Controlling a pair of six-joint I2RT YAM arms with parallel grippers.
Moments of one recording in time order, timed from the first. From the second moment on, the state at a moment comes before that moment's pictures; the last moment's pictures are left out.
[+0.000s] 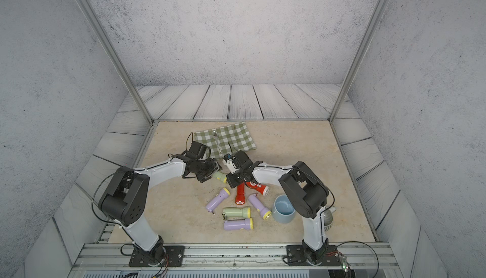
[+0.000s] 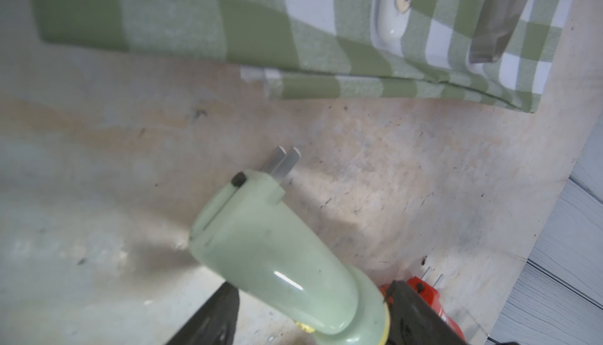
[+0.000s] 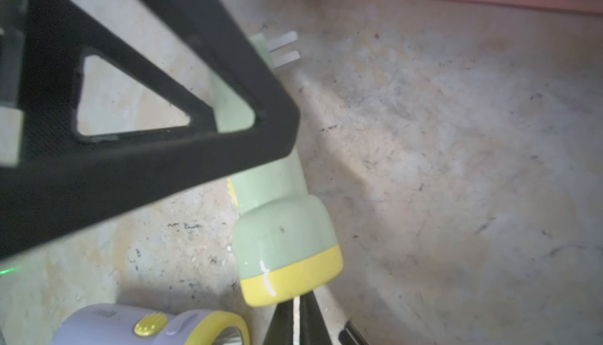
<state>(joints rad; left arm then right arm) -0.43 1.74 1.04 -0.35 0.27 -0.91 0.77 1.91 1.16 -0.20 -0.29 0.18</state>
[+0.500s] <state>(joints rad) -0.36 1.73 1.07 -0.42 0.25 -0.87 0.77 1.85 1.12 -0.14 -0.37 0.16</state>
